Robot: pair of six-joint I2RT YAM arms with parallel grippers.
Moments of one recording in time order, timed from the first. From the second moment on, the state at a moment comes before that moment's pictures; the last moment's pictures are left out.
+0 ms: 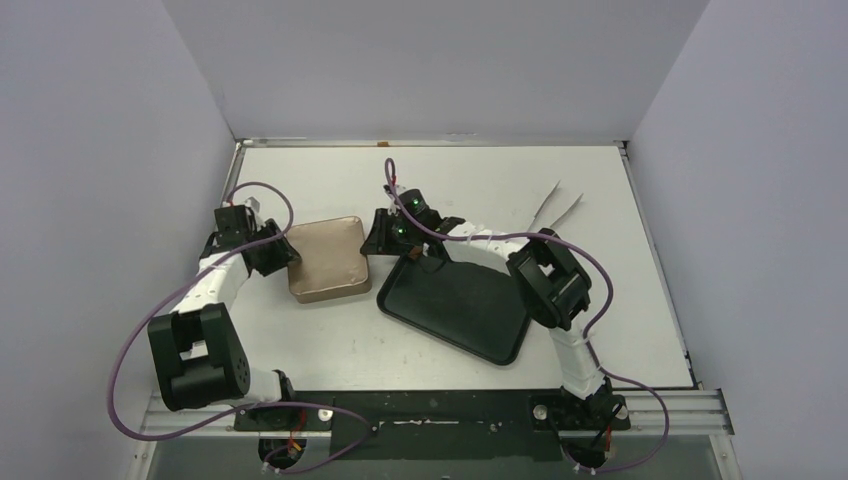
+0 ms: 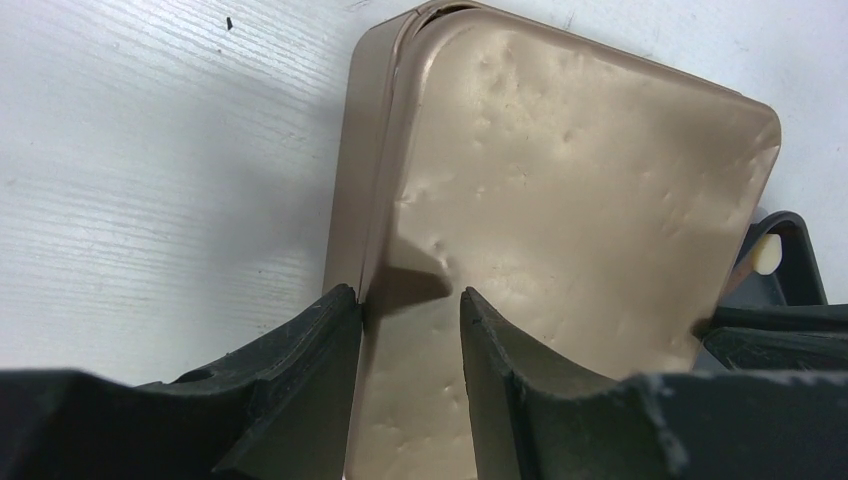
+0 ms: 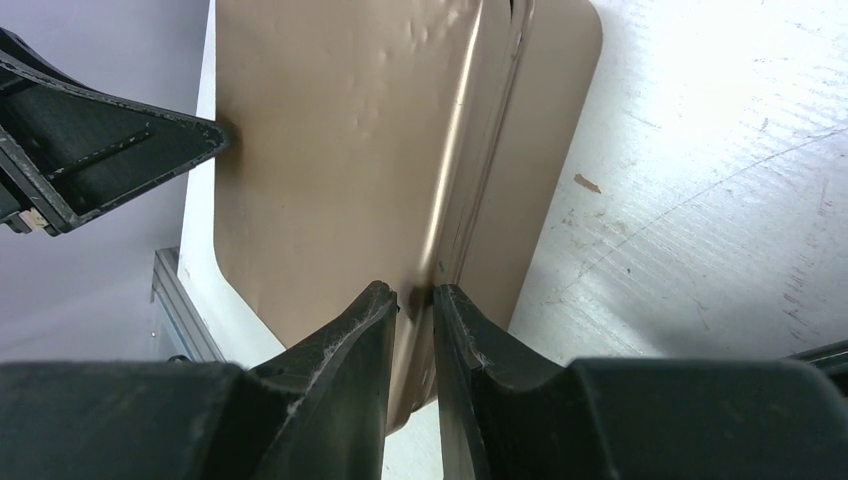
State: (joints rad) left arm 0.21 1.40 0.83 -0.35 0.25 -0.38; right arm 0.78 2.11 1.49 0.03 -0.33 0.74
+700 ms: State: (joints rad) left arm 0.21 1.42 0.85 -0.35 0.26 -0.38; right arm 0.78 2.11 1.52 0.05 -0.33 0.74
